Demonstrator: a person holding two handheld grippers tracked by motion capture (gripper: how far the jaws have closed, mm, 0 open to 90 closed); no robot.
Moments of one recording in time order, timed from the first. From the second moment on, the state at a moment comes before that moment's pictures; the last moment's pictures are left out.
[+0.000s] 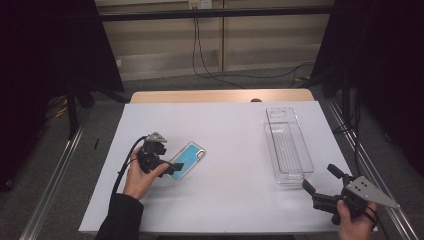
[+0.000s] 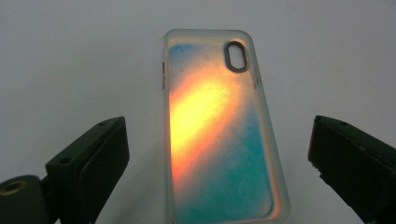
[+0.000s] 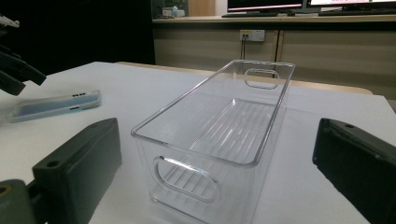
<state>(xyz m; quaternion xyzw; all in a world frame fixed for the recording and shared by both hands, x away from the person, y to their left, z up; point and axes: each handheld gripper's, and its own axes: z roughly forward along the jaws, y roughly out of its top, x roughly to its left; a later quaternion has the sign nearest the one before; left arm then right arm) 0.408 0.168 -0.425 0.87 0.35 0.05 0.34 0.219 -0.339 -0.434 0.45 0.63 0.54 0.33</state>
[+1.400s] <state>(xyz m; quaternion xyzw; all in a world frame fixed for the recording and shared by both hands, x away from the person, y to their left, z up) 0.425 0.122 -0.446 0.92 0.32 0.05 0.22 0.220 -0.338 -0.435 0.45 0.64 0.54 0.32</state>
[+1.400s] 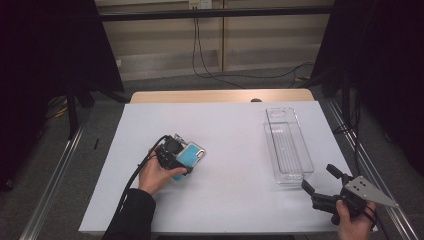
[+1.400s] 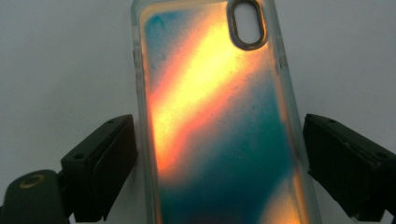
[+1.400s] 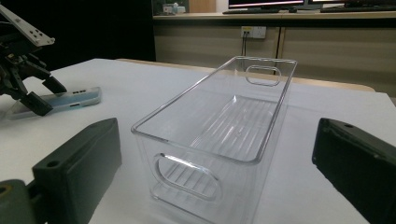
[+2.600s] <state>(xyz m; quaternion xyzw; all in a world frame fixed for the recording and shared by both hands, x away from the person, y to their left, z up) 0.419 0.119 -0.444 0.91 0.34 0.06 0.22 0.220 -0.338 -0.435 0.45 0.64 0.54 0.32</state>
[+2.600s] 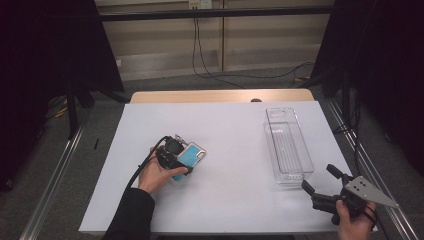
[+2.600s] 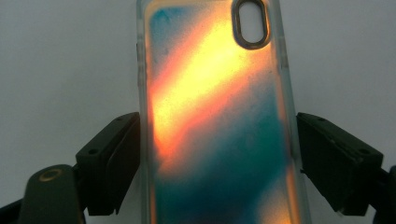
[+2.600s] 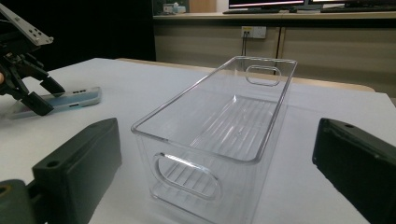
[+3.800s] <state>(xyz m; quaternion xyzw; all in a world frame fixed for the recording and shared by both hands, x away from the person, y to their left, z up) 0.412 0.127 -0.427 0.89 0.35 0.11 0.27 0.219 -0.338 -0.435 0.45 0.63 0.54 0.32</state>
